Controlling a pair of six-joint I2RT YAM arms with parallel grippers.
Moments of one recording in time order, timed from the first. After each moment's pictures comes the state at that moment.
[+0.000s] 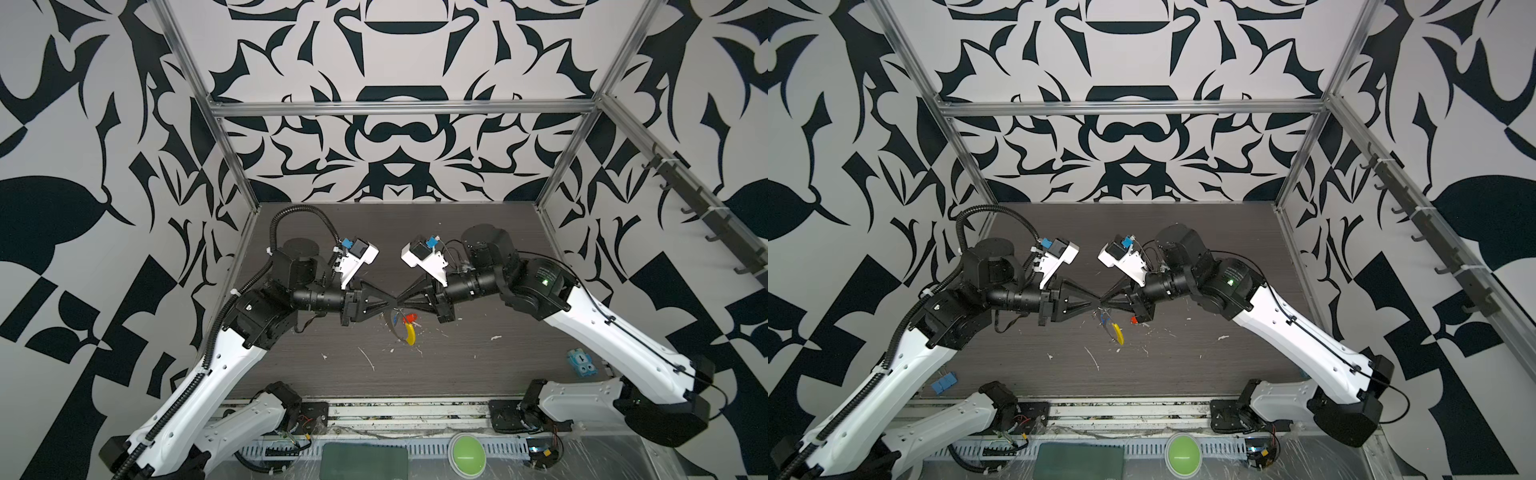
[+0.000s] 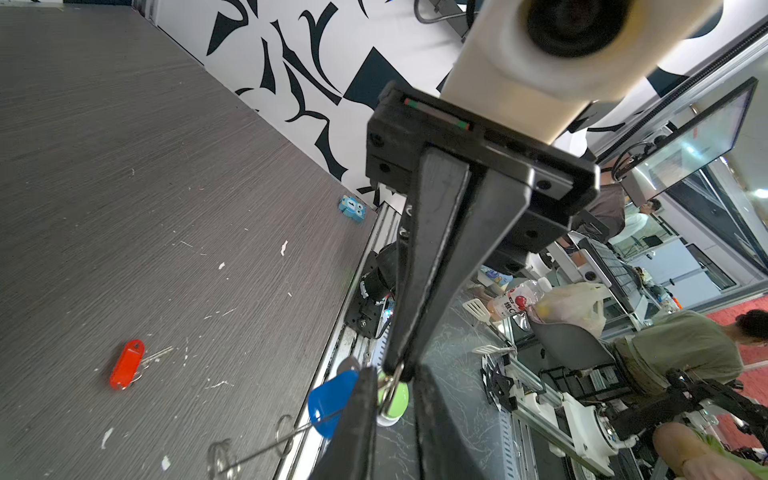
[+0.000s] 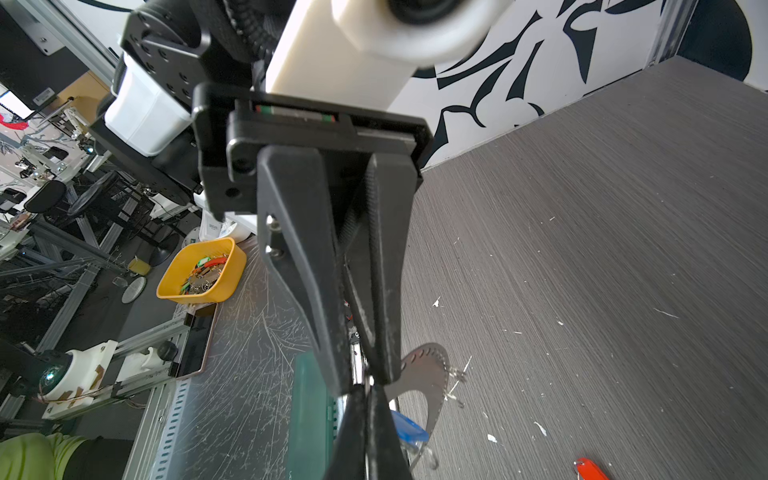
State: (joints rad) left arm -0.63 0.94 1.14 -0.60 0.92 -0.35; right arm 0.88 1.25 1.46 -0.73 -0.69 0.09
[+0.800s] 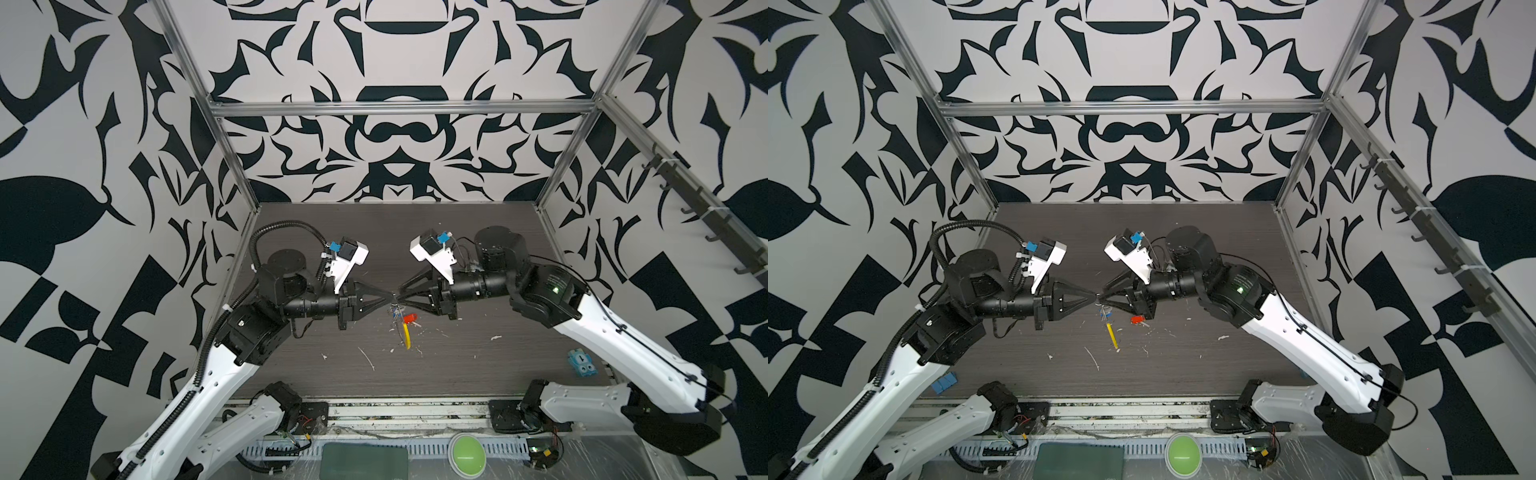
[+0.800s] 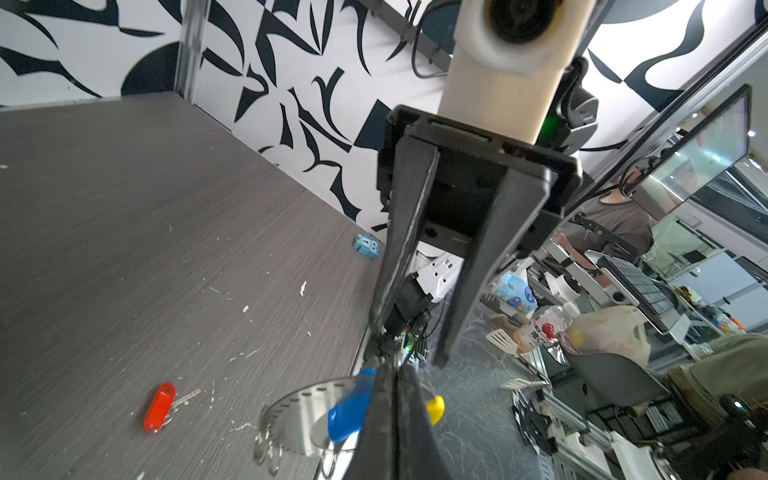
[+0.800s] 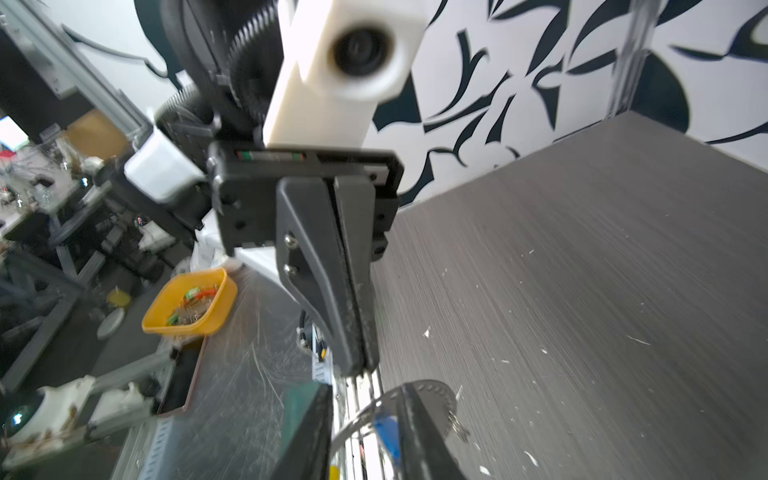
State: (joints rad) left arm -0.64 0.80 1.01 -0.38 0.80 -0.41; right arm 0.88 1.13 1.36 -0.55 -0.60 0.16
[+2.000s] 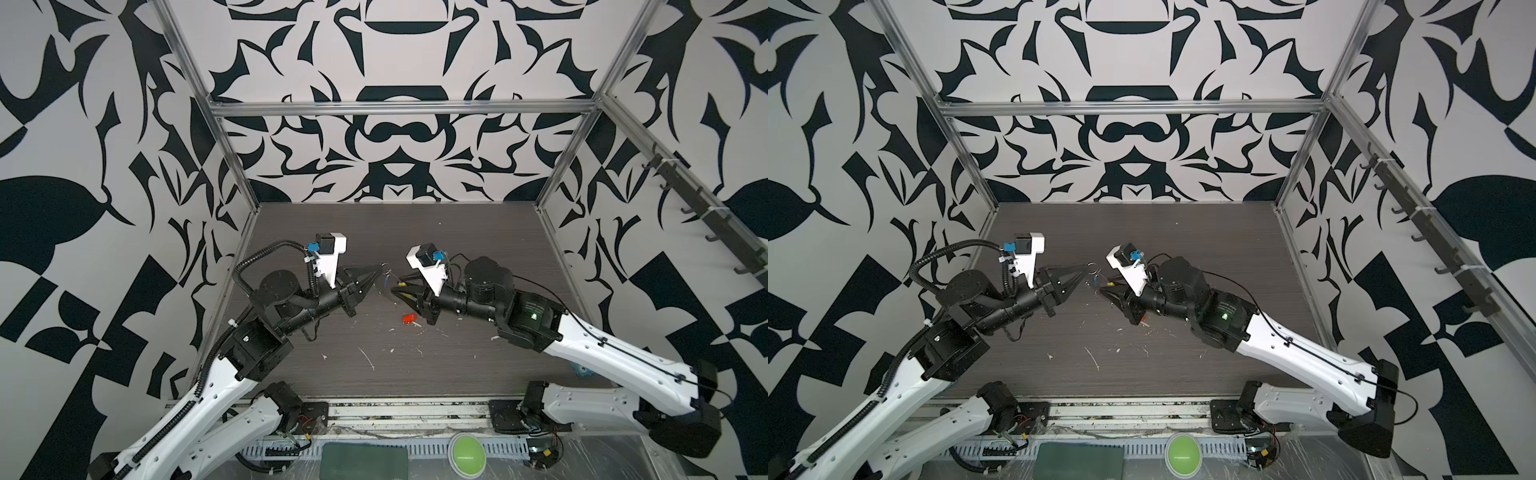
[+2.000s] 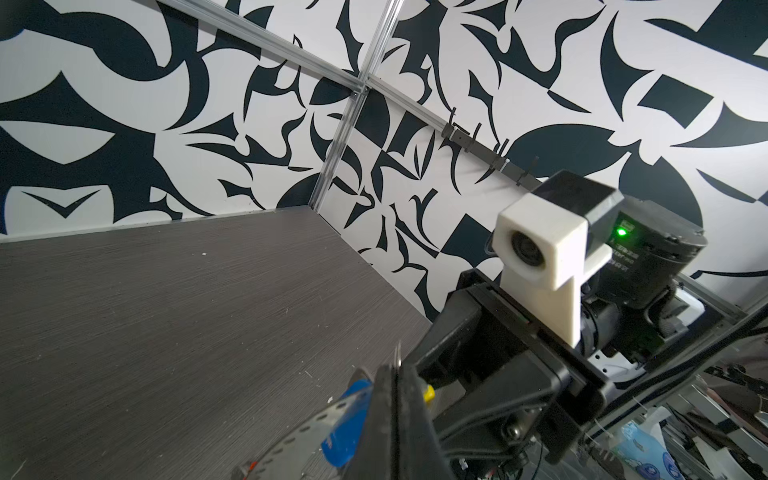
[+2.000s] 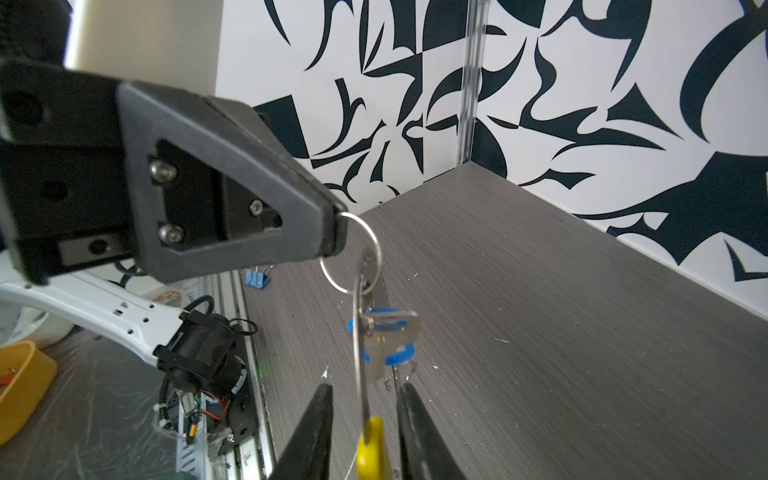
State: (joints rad) left arm -0.75 0.73 0.89 -0.14 0.31 -0.48; right arm 1.02 1.11 1.12 -0.28 -0.14 0.12
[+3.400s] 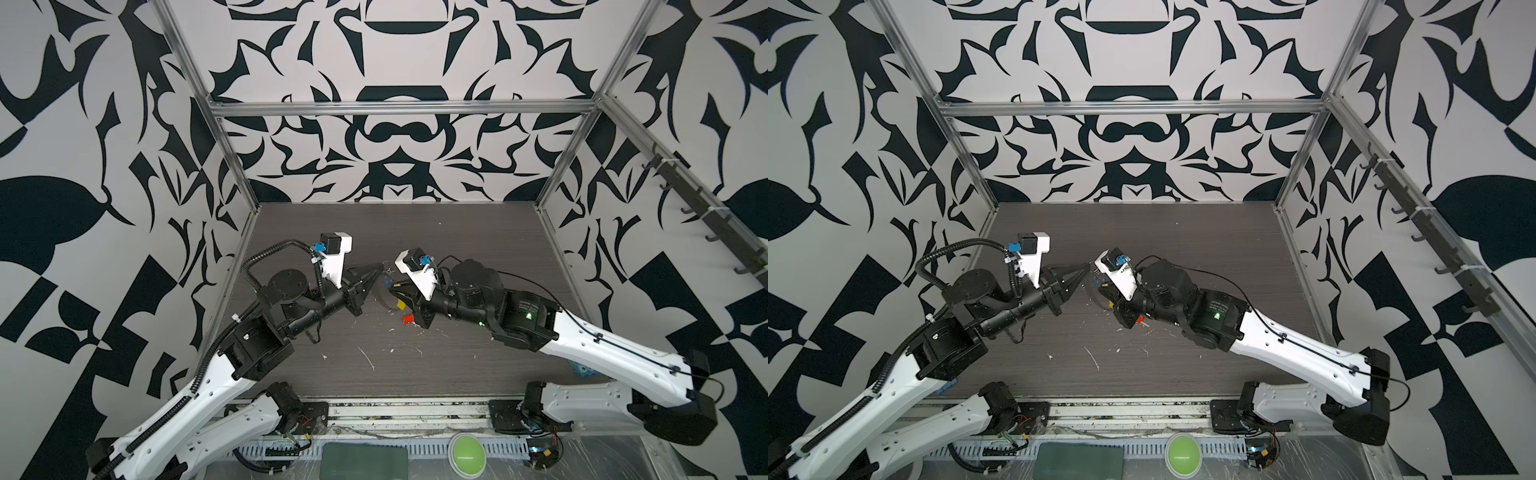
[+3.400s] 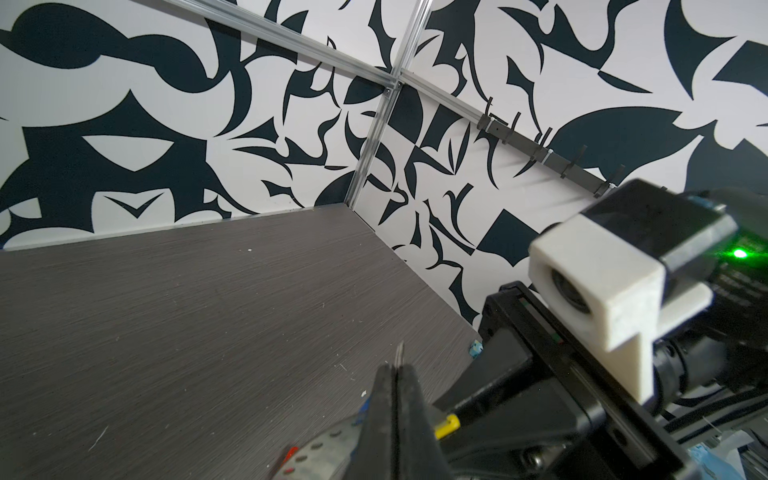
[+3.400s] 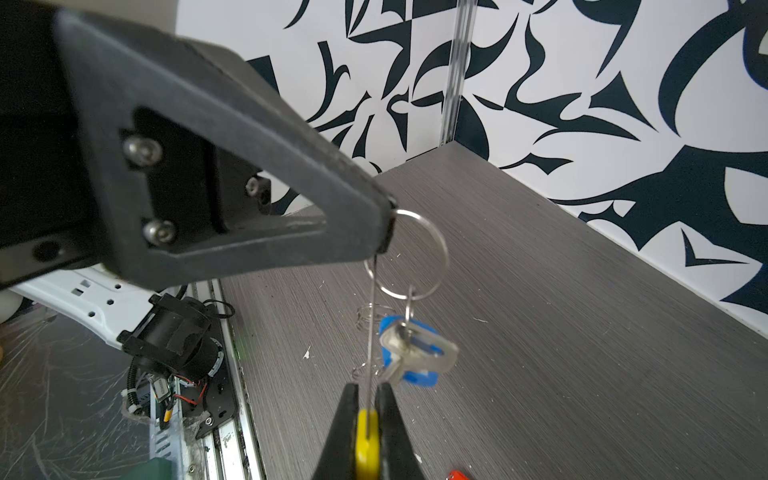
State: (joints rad) left arm -0.84 0.77 0.95 -0.22 0.11 -0.41; right arm 1.10 1.17 1.22 -0.40 0.00 0.10
